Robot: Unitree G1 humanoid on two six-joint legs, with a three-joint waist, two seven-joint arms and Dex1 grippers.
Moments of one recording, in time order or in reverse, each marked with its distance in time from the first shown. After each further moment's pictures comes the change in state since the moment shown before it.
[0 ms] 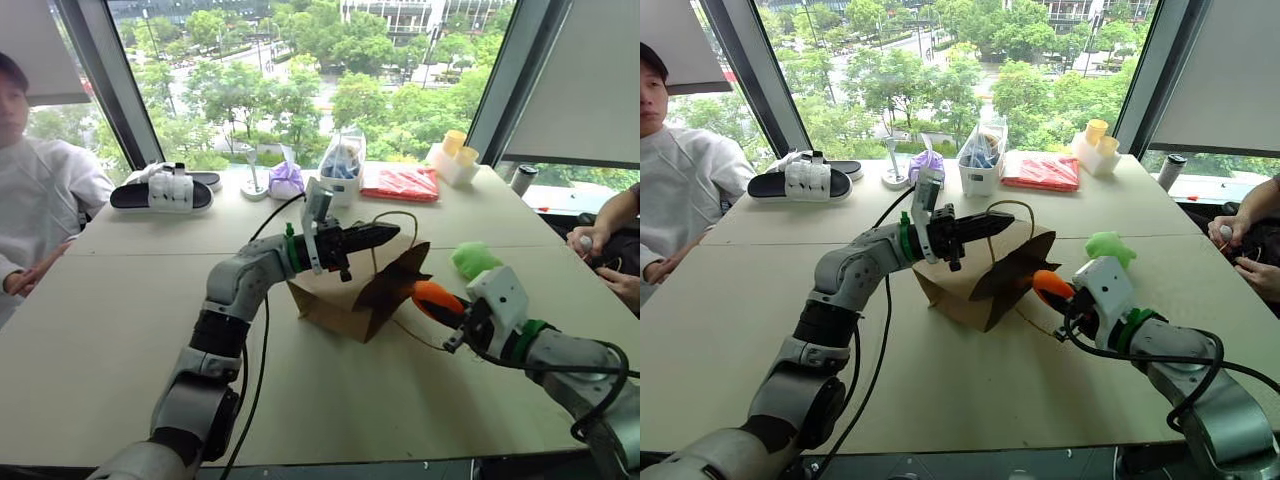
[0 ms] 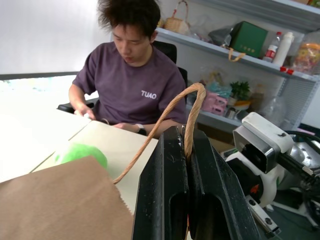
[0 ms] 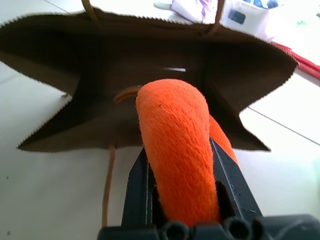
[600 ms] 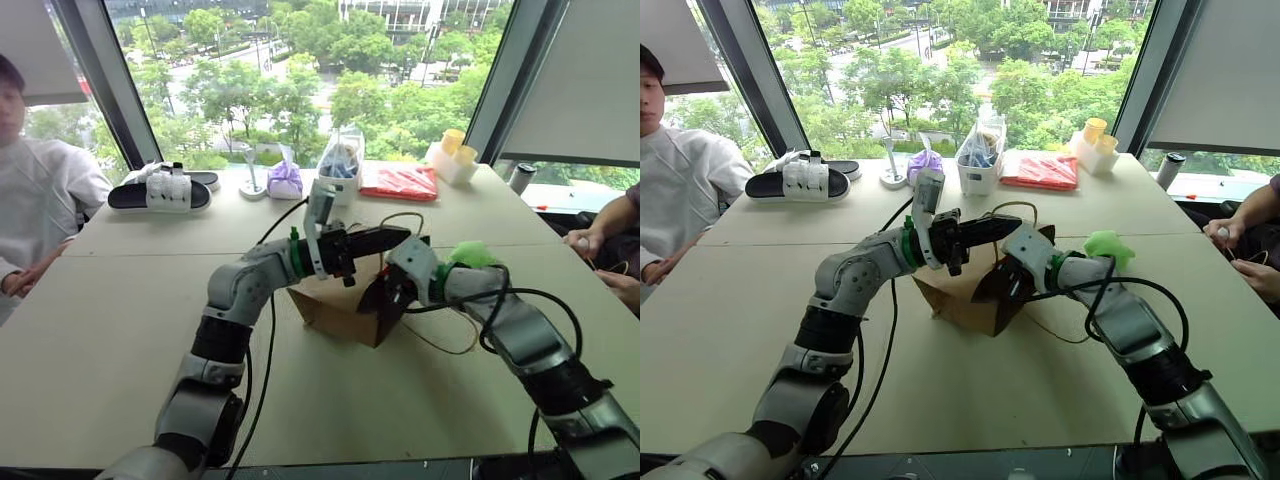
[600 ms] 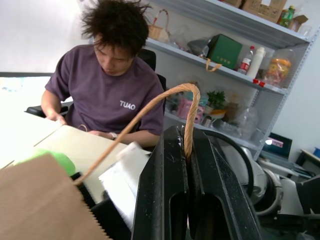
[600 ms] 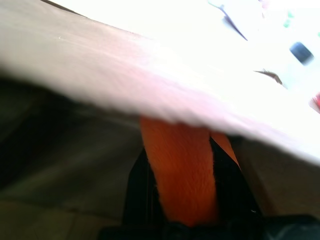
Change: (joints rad) left arm 0.026 -0.030 0.017 -0.071 -0.065 0.077 0.027; right arm -0.536 0.066 0.440 0.538 -0.336 -0.166 0.159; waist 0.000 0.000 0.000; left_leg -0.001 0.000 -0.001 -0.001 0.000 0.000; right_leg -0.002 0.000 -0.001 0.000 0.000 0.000
